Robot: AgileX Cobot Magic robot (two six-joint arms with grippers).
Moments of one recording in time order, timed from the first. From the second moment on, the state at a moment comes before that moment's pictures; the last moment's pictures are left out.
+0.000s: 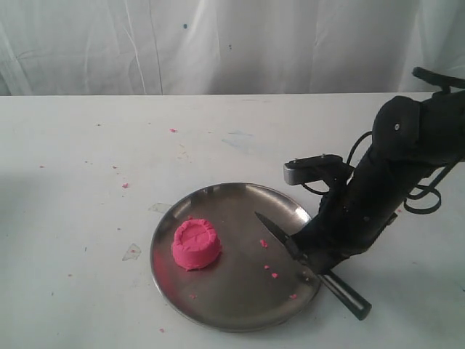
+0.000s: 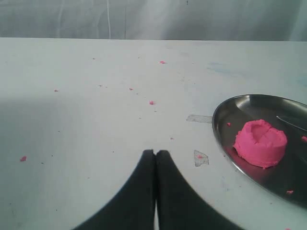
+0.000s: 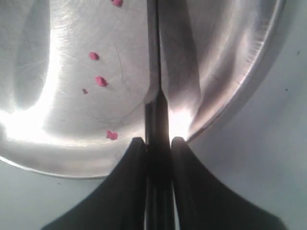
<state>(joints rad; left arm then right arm) -0.11 0.01 0.02 -0.28 0.27 0.15 0.37 1.74 -0.96 0.35 0.79 -0.38</state>
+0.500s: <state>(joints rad) -0.11 0.01 0.02 -0.28 0.27 0.15 0.50 1.81 -1.05 0.14 0.77 -0.31</state>
